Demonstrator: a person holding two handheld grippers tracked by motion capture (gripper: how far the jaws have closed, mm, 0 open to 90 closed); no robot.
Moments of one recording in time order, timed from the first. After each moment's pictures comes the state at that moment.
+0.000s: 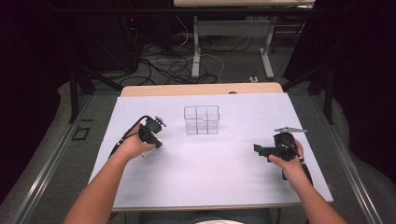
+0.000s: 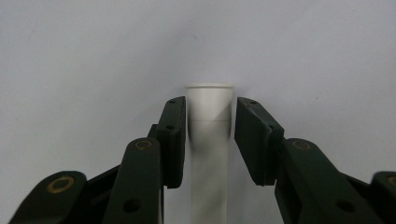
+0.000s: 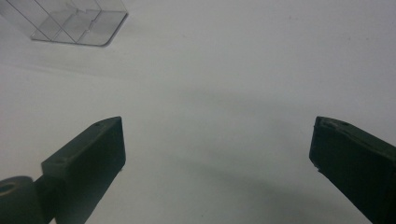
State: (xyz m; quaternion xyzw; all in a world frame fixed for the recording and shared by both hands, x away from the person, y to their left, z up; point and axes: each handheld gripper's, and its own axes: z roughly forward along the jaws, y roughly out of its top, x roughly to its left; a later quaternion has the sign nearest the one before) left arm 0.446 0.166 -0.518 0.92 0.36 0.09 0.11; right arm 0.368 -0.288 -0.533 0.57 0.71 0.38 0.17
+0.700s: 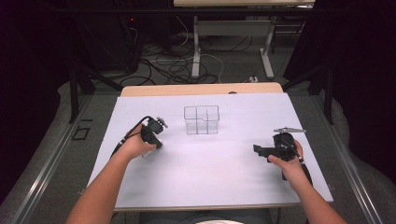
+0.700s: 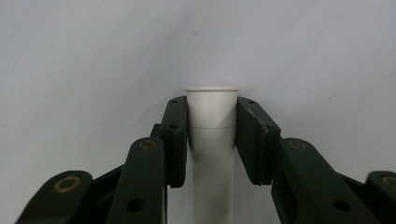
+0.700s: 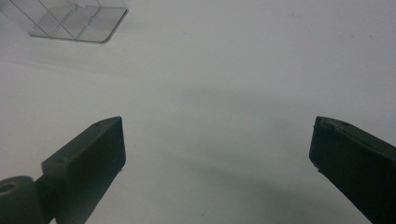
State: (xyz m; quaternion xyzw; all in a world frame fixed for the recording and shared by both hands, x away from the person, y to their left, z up) left arm 0.451 0.163 -0.526 0.93 0.36 0.09 0.09; right arm 0.369 -0.287 -0.534 0.56 0.71 0.38 0.17
